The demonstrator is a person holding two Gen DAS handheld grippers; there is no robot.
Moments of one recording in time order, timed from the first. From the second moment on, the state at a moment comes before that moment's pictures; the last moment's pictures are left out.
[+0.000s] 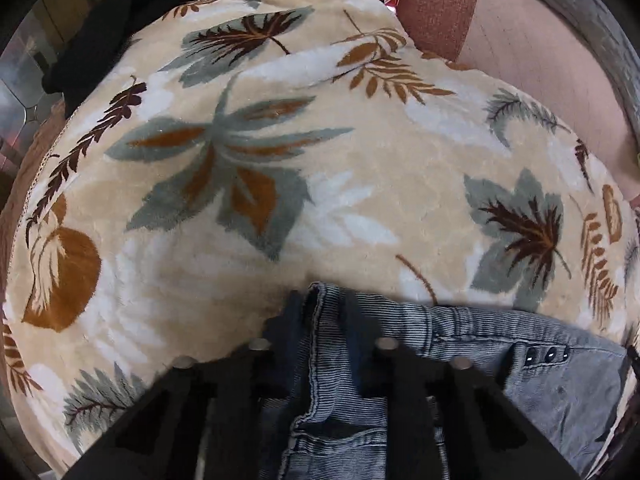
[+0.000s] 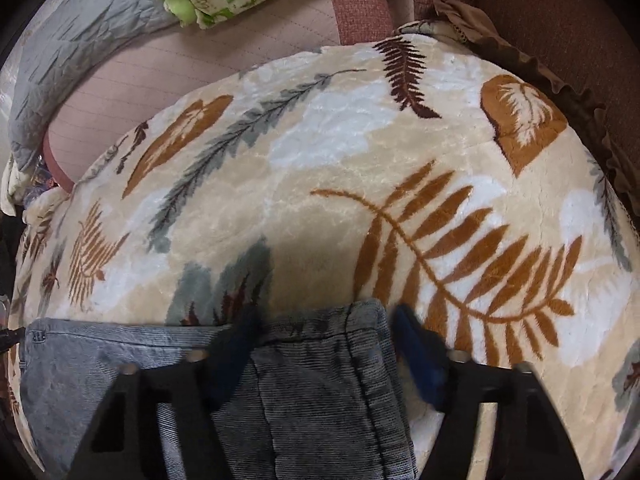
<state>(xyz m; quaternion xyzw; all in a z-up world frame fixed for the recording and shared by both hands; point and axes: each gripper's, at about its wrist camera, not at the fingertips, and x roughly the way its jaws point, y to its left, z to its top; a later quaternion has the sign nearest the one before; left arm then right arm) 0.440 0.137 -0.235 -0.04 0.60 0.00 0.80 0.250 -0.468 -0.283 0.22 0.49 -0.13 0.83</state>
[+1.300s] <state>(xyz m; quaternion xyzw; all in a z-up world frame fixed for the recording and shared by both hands) 0.119 0.257 -0.150 -0.17 0.52 -0.04 0.84 0.027 -0.476 -0.226 0.39 0.40 -0.03 0.83</state>
